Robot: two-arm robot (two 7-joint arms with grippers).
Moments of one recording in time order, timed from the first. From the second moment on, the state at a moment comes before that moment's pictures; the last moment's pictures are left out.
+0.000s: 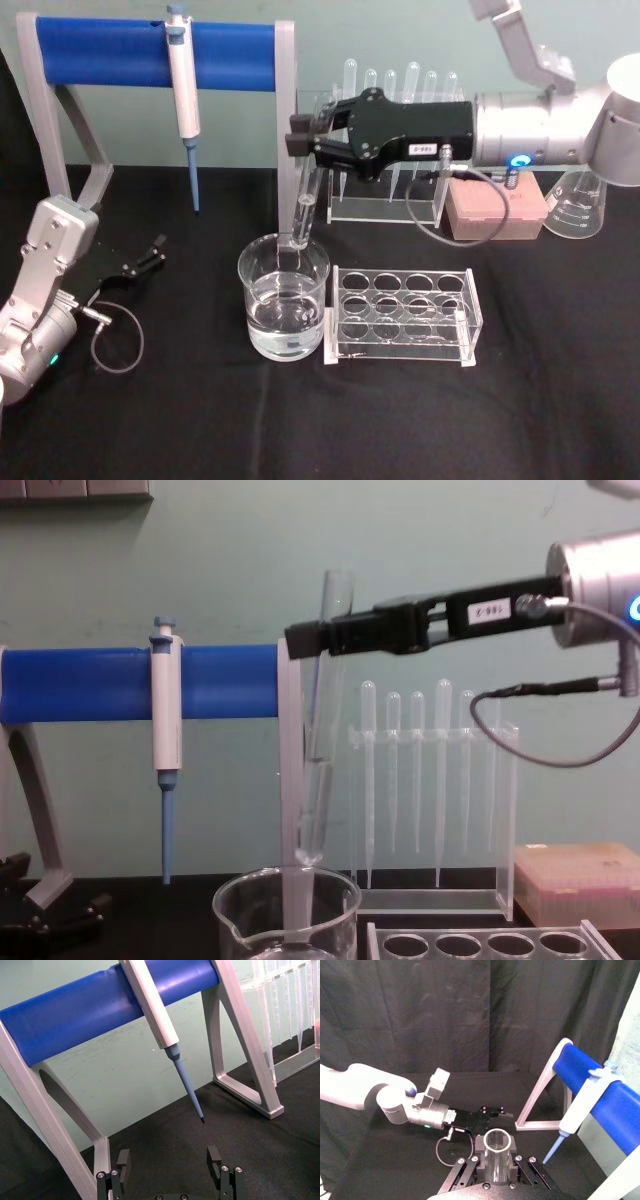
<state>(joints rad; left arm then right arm) -0.20 0.60 0.45 -1.41 -0.25 -0.12 0.03 0.92 0.50 -0.79 -1.28 0.69 0.17 0.97</state>
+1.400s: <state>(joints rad) -0.20 0.60 0.45 -1.41 -0.25 -0.12 0.03 0.84 0.44 -0.85 -1.22 0.58 0.11 0.93</state>
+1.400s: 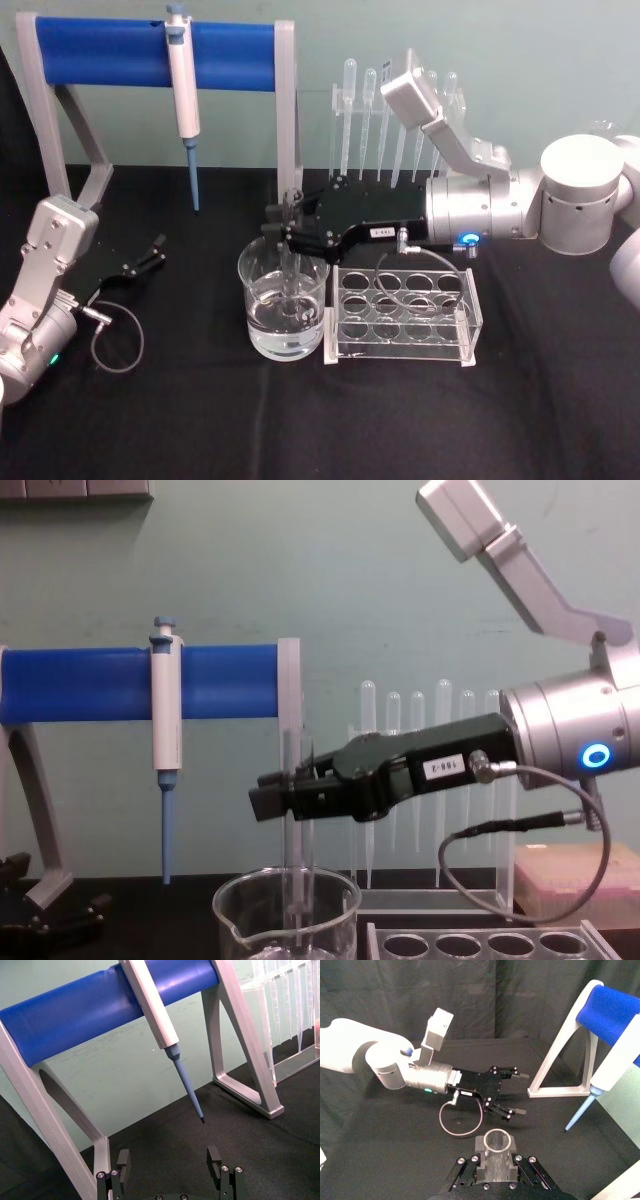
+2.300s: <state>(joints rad) -0.20 0.60 0.45 -1.41 -0.25 -0.12 0.03 0.78 0.42 -0.83 -1.20 0.52 0.08 0.90</state>
